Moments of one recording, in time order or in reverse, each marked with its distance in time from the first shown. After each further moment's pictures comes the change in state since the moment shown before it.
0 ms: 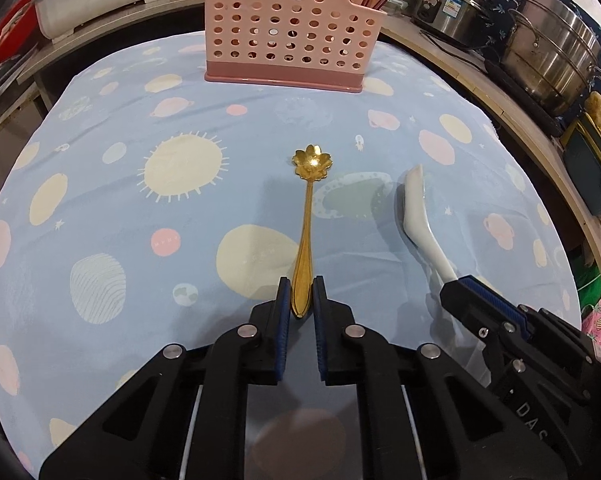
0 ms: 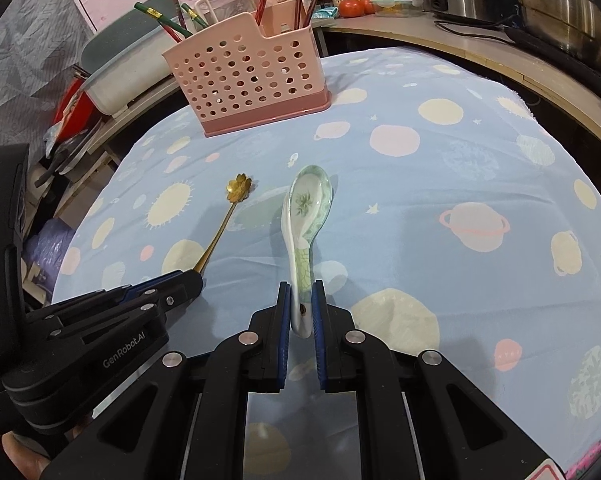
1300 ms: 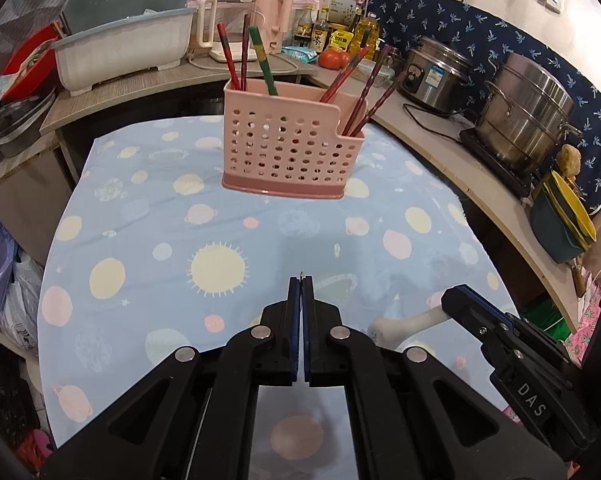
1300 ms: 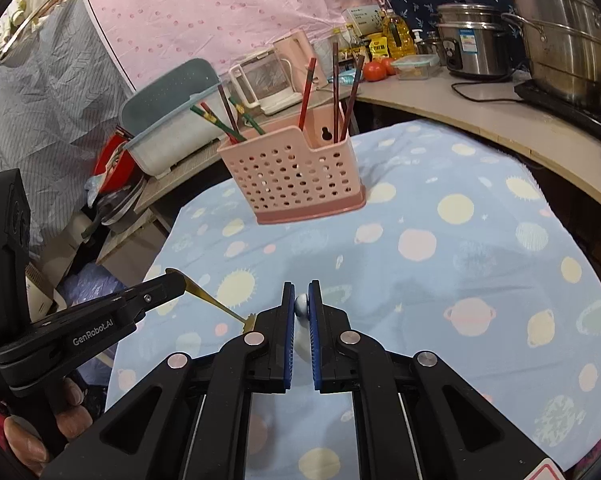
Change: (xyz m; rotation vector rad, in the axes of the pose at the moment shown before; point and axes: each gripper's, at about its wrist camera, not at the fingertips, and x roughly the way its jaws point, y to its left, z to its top) left arm -0.102 0.007 0.051 -0.012 -0.188 -0.042; right arm -0.073 0.017 0.051 0.009 -0.189 0.115
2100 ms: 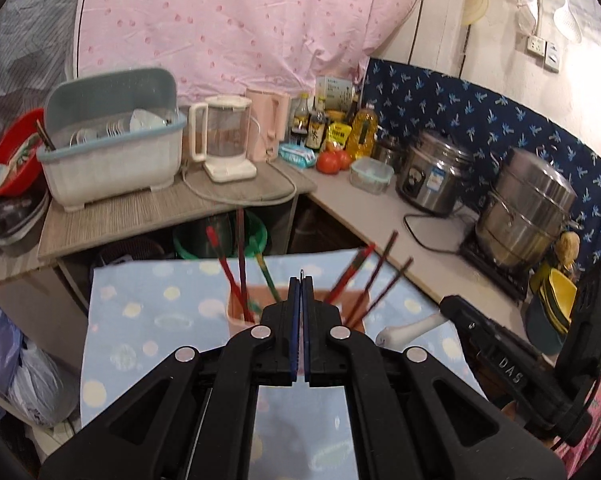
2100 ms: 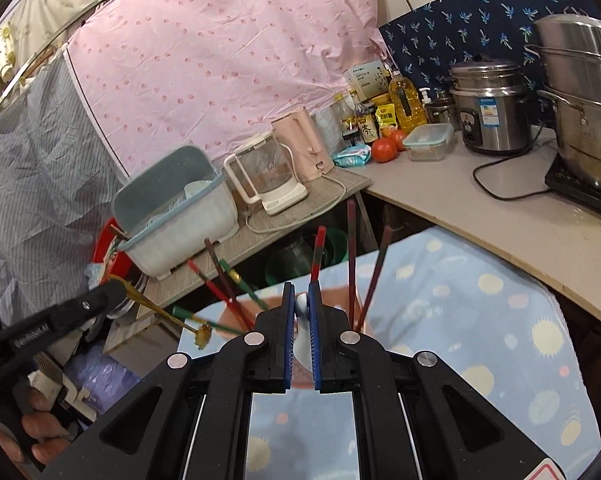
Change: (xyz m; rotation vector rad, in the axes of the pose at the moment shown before) left arm -0.027 0.002 0.191 0.024 -0.250 0.004; right arm 0.041 -0.003 0.187 0.050 -0.188 0.036
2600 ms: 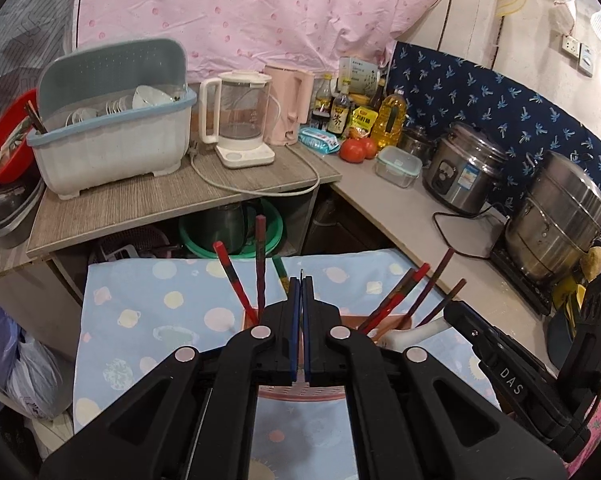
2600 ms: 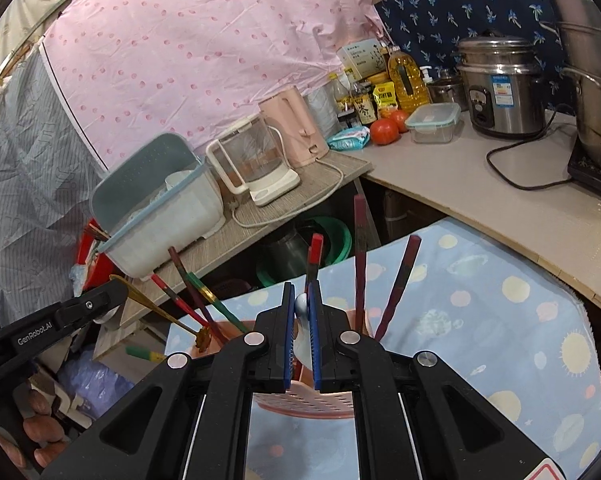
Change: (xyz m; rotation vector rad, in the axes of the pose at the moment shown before) left arm 0.075 0.027 0.012 -0.042 0.082 0.042; right arm 0.077 -0.006 0.009 0.023 0.069 -0.023
